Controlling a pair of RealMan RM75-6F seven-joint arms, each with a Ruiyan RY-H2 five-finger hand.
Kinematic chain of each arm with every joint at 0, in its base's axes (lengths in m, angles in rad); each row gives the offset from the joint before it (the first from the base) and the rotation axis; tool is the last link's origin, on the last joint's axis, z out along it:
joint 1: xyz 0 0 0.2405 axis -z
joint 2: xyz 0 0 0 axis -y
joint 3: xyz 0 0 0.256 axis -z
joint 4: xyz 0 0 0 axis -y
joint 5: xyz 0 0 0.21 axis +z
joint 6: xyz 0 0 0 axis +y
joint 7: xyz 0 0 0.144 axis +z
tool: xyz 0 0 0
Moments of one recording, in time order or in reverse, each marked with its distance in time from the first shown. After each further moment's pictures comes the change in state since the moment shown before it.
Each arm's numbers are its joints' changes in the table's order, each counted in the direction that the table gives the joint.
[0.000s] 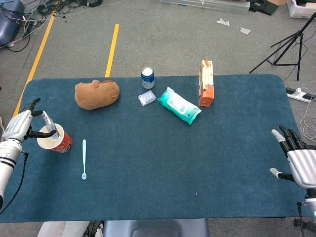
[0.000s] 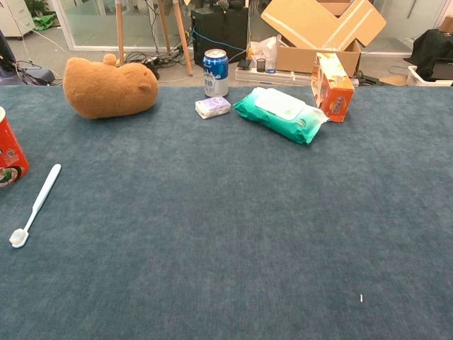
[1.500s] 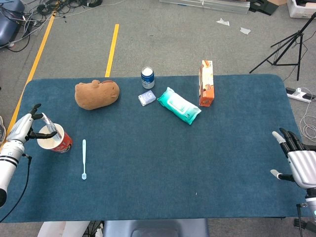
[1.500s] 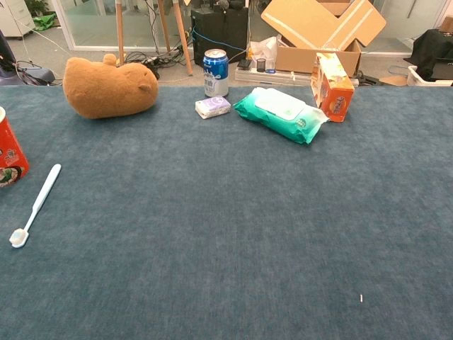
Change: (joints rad) left arm -0.020 0.109 0.011 -0.173 0.028 -0.105 -0.151; right arm -0.005 0.021 0.008 -0.046 0.012 -0.028 0.040
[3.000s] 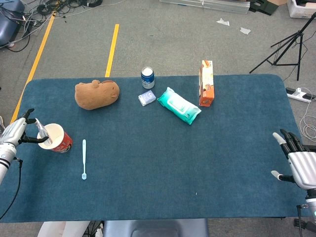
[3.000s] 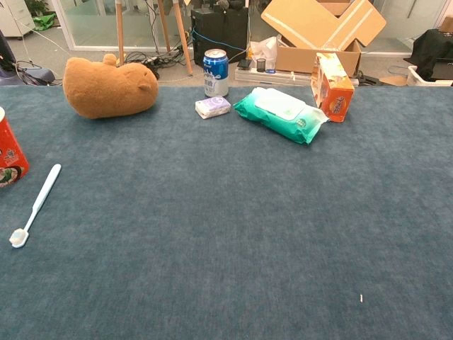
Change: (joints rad) left arm -0.023 0.021 -0.039 -0.133 0.115 -0.072 -0.024; right arm 0.005 0.008 0.006 -0.011 0.003 -0.001 -0.001
